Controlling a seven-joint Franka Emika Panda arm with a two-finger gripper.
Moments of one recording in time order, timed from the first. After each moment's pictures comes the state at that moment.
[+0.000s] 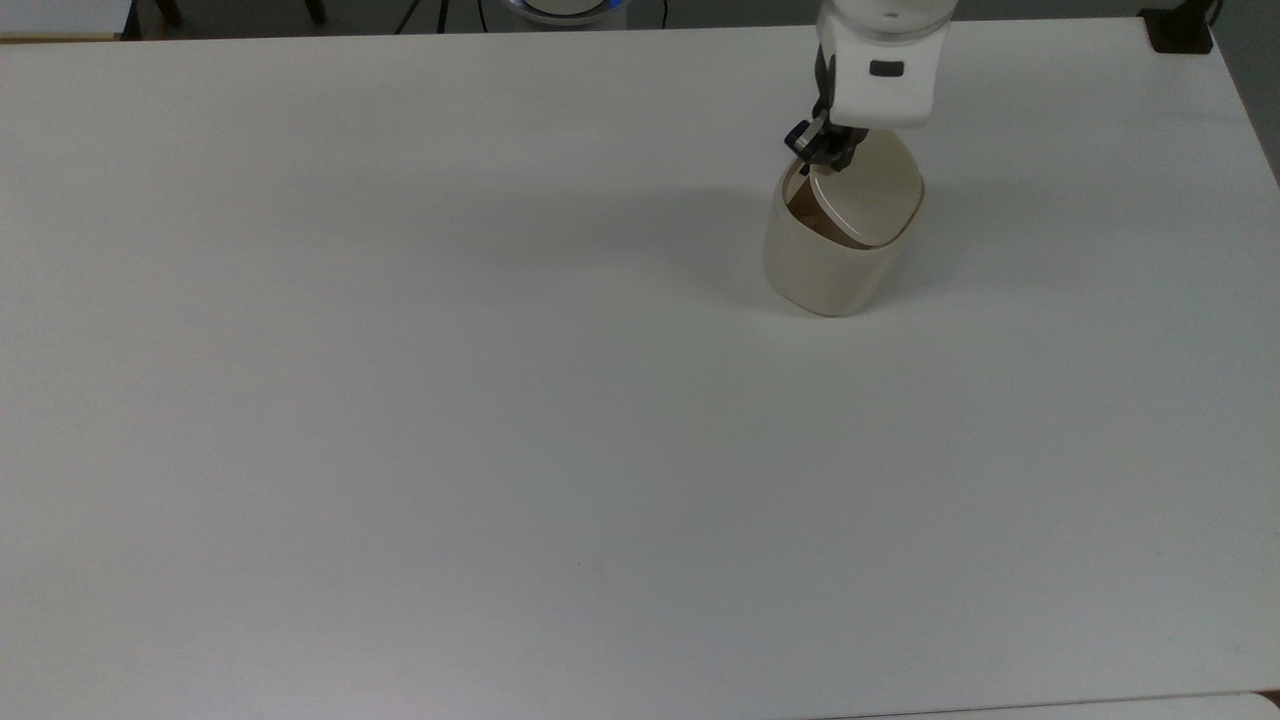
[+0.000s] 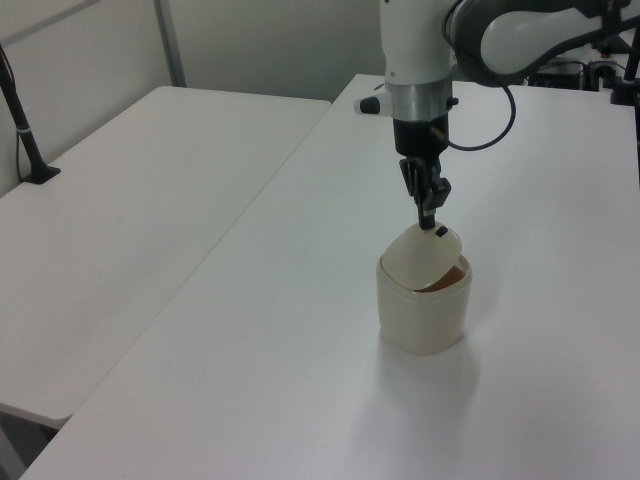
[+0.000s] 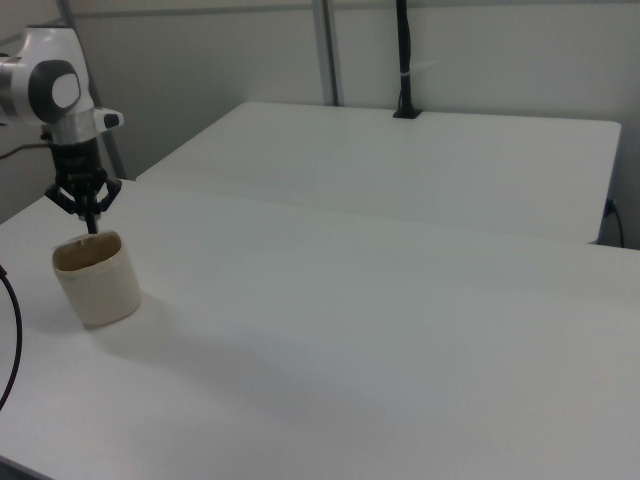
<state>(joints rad) 0.45 0.27 -0.01 -1.55 0.09 1.74 -0.30</state>
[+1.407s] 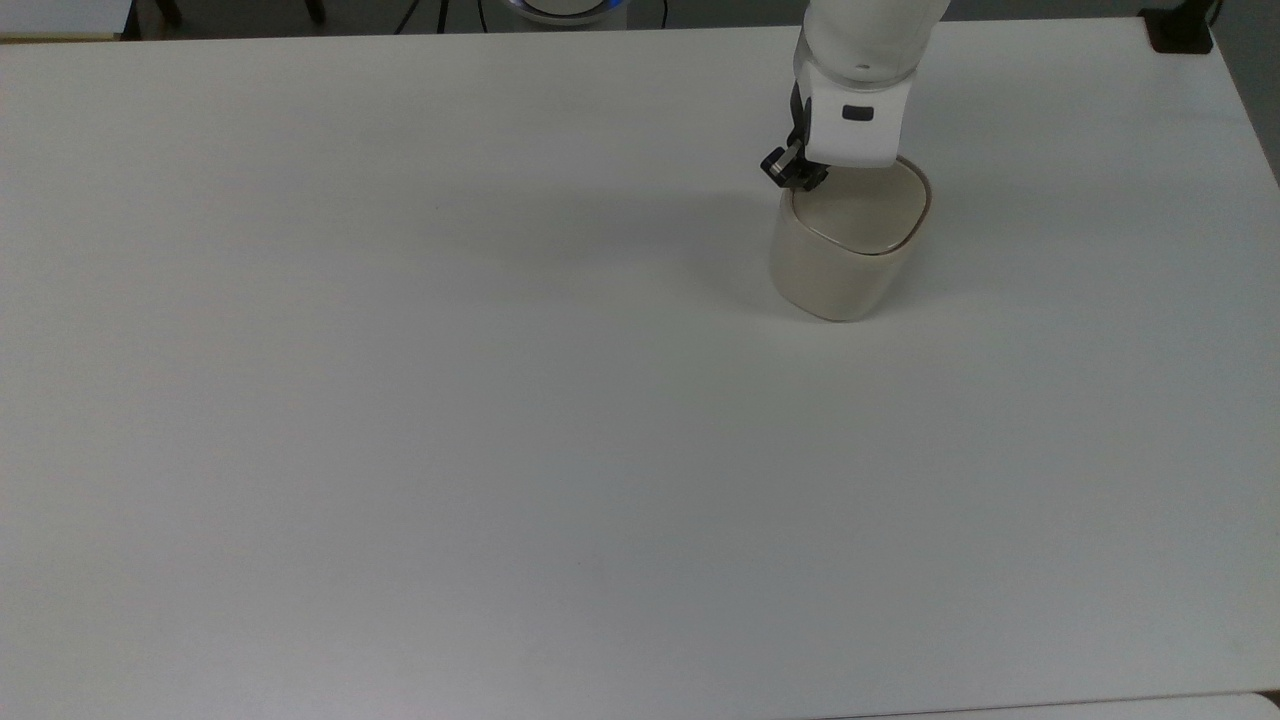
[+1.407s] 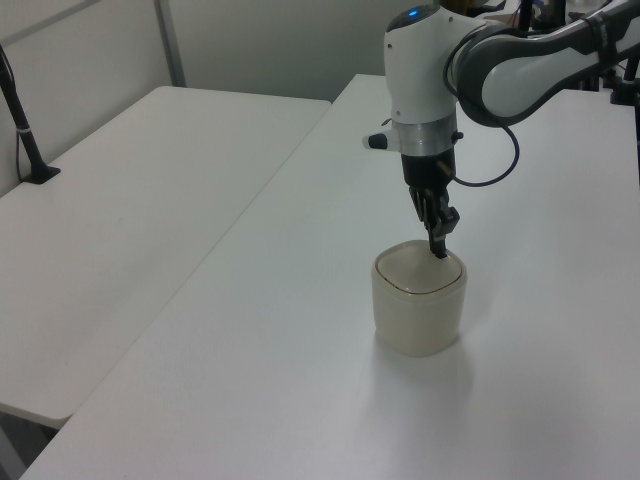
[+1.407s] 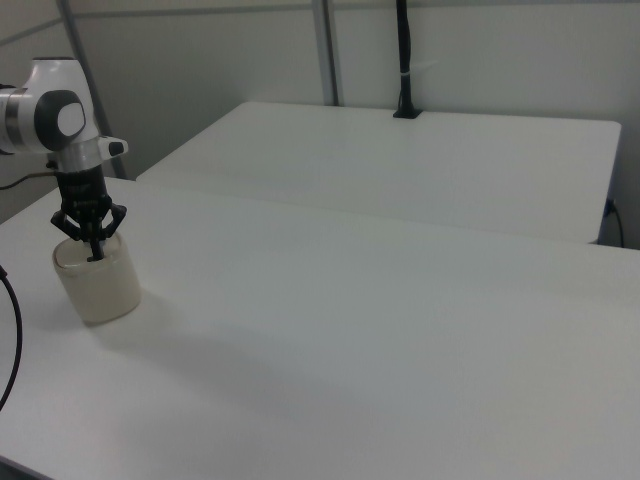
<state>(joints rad) 0.46 0.27 -0.02 -1.67 0.07 1.82 -0.29</state>
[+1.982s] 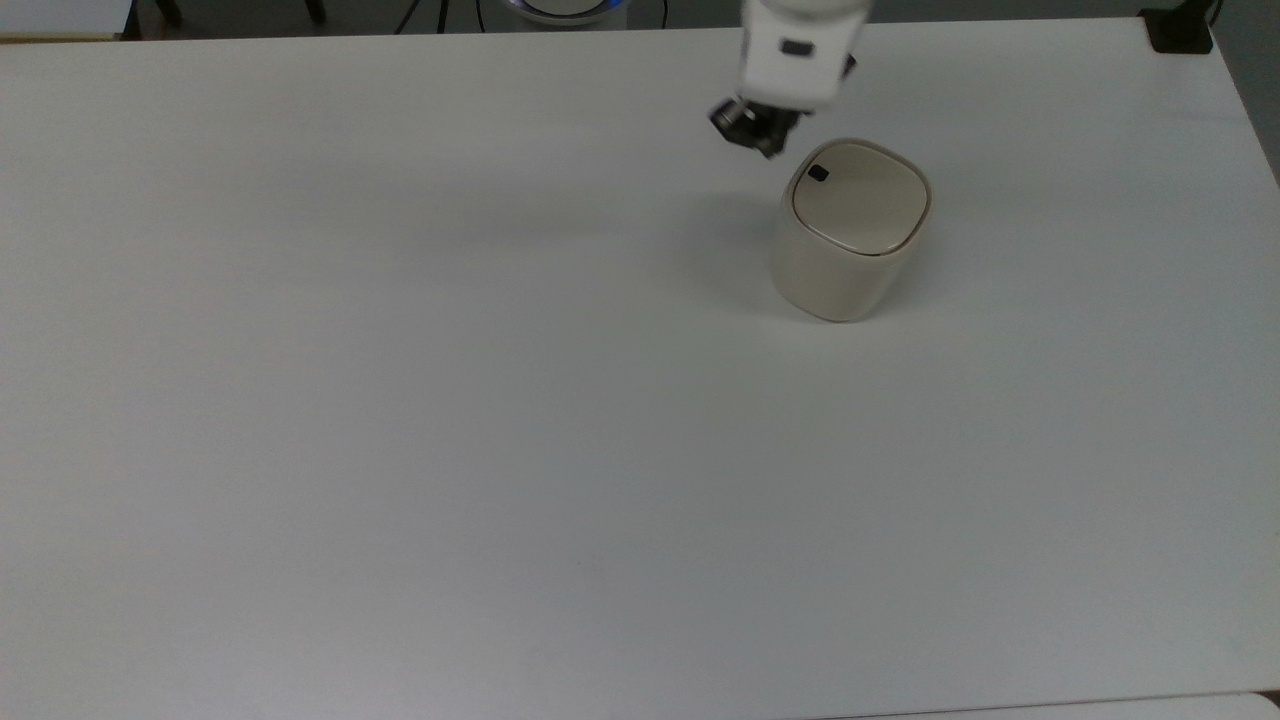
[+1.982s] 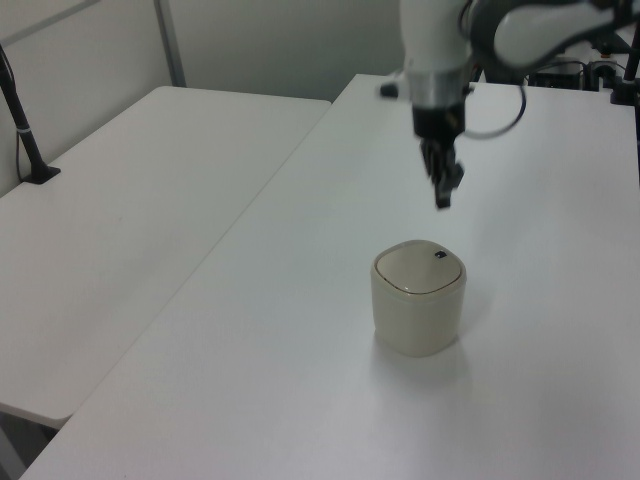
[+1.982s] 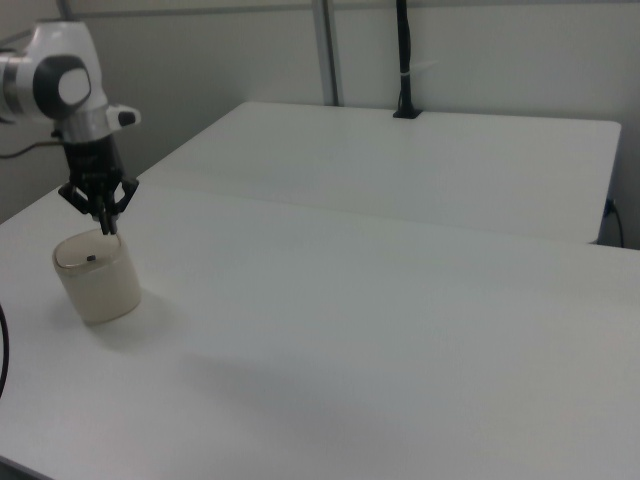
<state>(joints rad) 0.38 0.14 -0.02 -1.67 0.06 1.73 -0.25</state>
